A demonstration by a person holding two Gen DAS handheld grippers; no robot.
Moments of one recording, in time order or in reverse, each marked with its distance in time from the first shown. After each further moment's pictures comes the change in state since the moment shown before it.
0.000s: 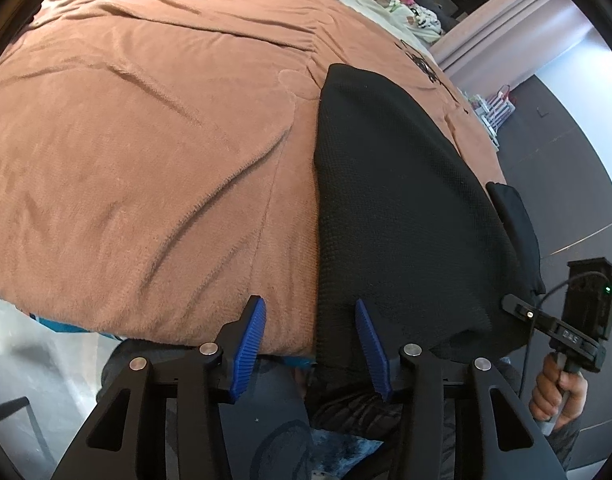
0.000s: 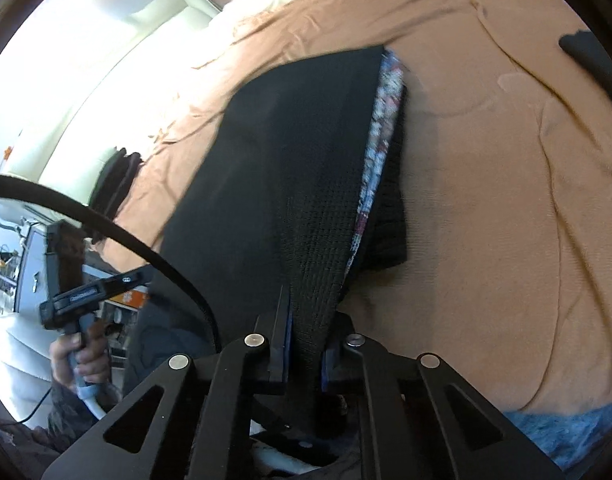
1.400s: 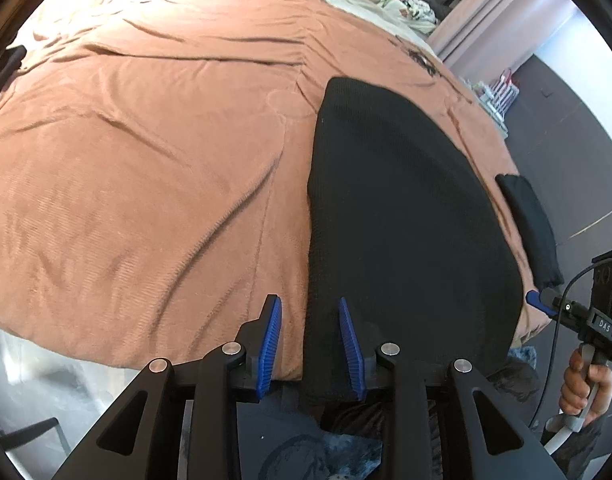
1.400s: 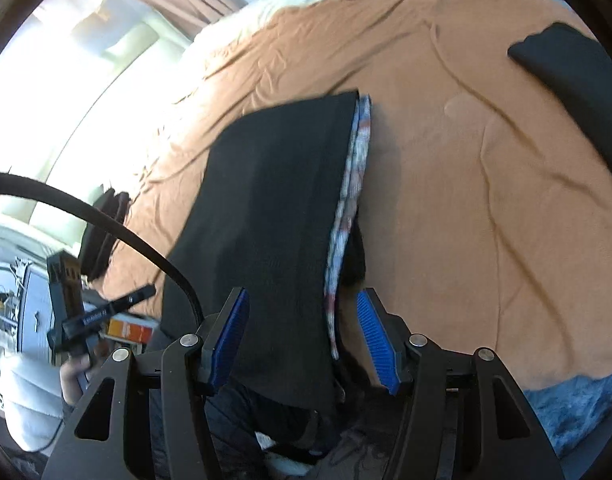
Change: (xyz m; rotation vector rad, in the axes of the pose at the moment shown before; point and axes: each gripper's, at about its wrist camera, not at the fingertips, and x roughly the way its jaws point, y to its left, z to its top) left arm 0.008 -0.019 0.021 0.097 0.001 0.098; right arm -0.023 -0.016 0.004 0.122 -0.039 -0.077
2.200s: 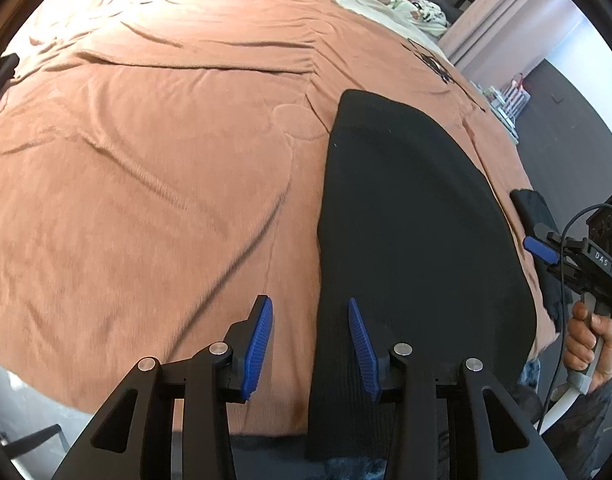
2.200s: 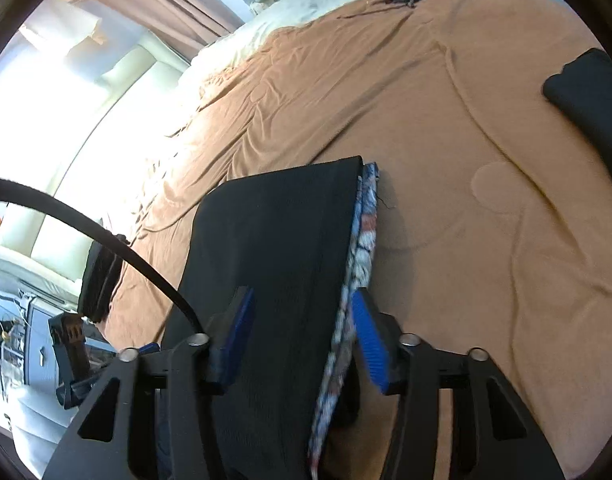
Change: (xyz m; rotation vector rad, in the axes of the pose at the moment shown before) left arm 0.014 0.008 0.036 -0.027 -0.014 0.023; right arm 0.038 -0.013 0.094 0.031 -0.071 0.044
